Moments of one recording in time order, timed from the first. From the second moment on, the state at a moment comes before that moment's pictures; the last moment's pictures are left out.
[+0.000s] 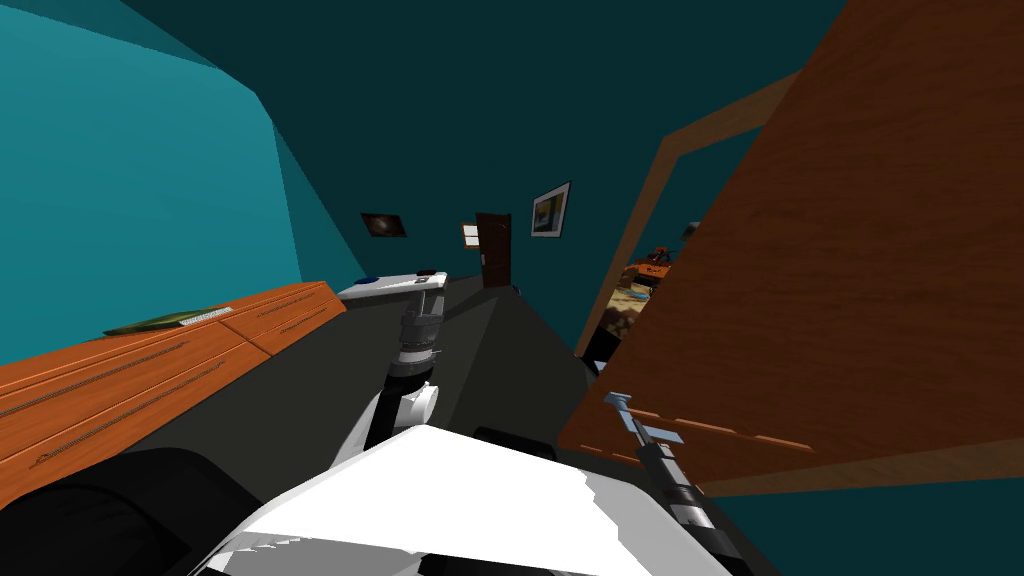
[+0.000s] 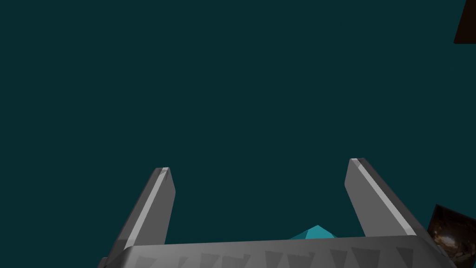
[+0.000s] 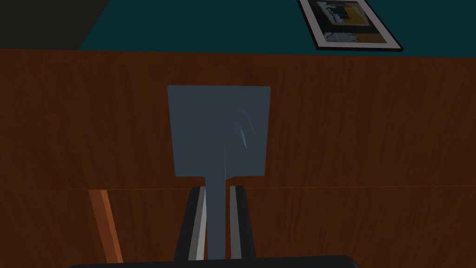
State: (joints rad) arm 0.17 -0.49 0.07 -0.52 -0.04 -1.25 -0.46
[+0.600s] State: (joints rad) arm 0.17 -0.49 0.07 -0.51 -0.04 -1.25 -0.46
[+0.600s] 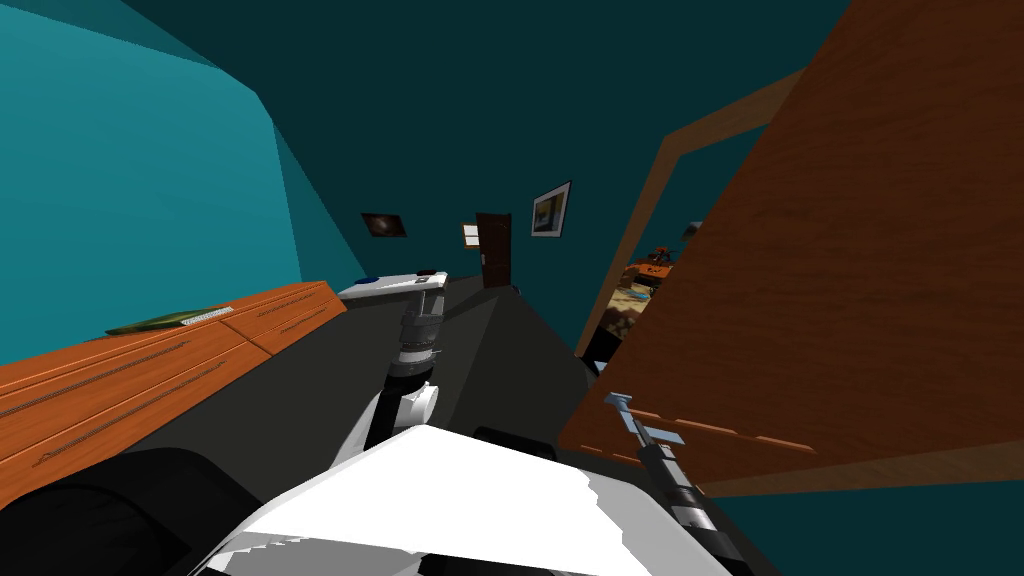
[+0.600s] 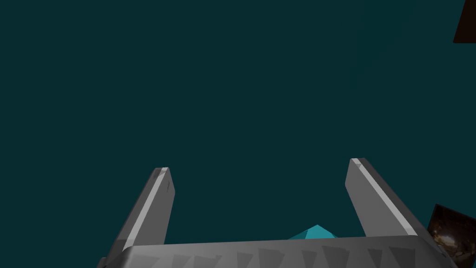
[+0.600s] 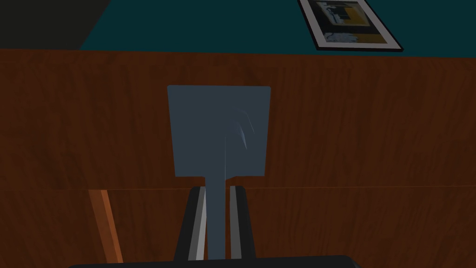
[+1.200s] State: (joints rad) arm 0.17 -0.49 0.07 -0.50 -0.04 -1.26 -0.46
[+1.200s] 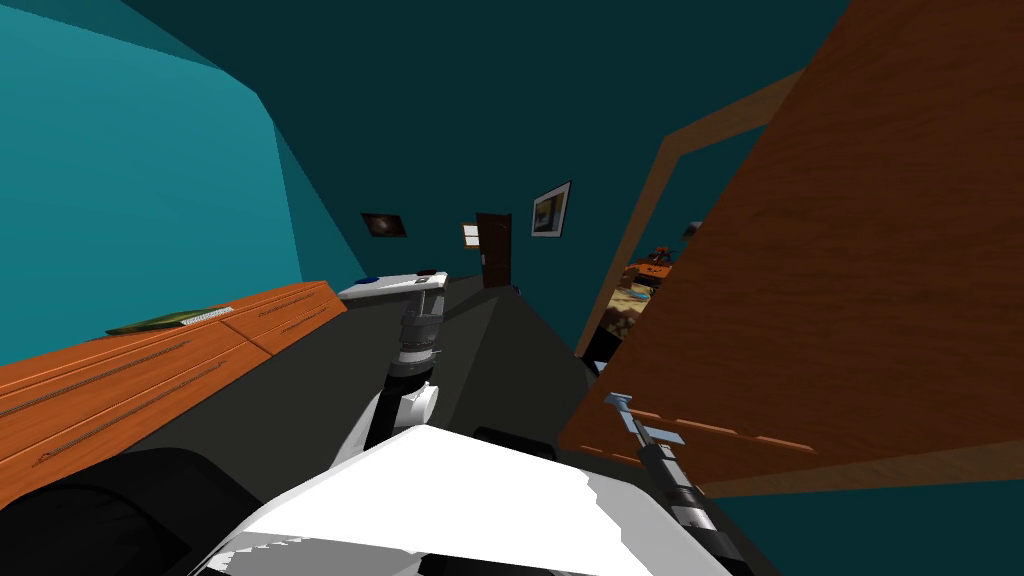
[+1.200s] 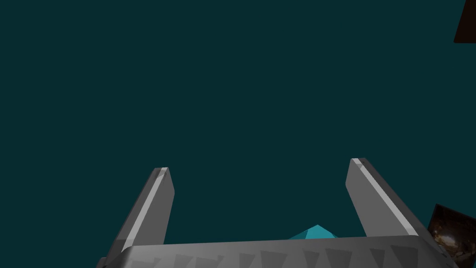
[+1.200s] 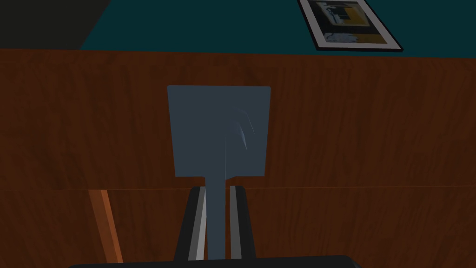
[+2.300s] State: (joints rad) arm 0.16 -0.50 0.07 -0.49 -0.04 -1.27 -0.46
